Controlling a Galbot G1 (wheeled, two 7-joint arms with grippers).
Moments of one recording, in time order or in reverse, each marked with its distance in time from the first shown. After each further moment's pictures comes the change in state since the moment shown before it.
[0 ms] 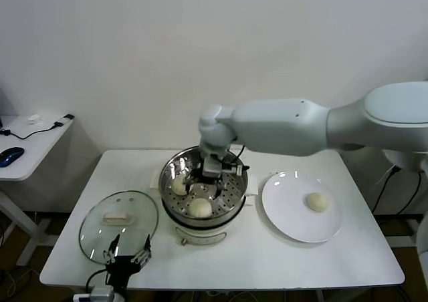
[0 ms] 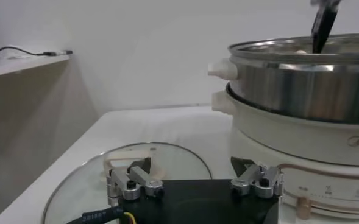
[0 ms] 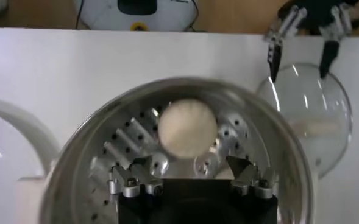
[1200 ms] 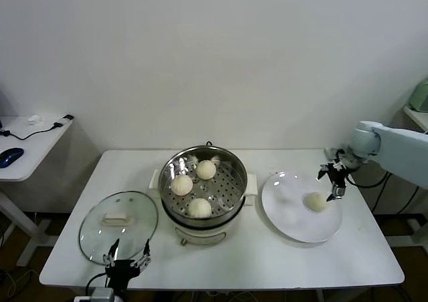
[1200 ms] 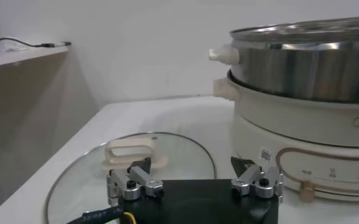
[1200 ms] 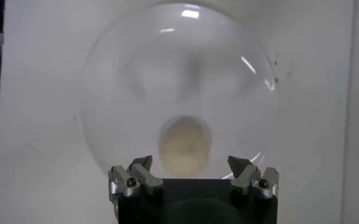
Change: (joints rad) left arm 0.003 0.003 -0.008 0.032 0.007 -0.008 0.005; right arm -0.285 -0.585 0.019 -0.234 0.159 -0.581 0.001
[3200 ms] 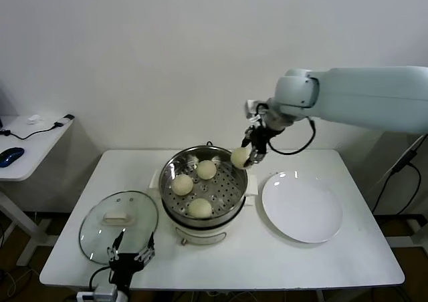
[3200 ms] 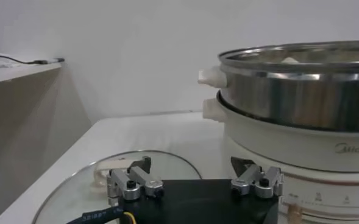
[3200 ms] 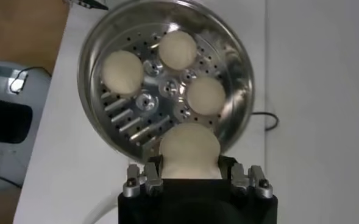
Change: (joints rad) left arm -0.014 0.003 0.027 -0.031 0.009 -0.003 0.002; right arm 0.502 0.355 -0.217 0.428 0.619 -0.296 0.226
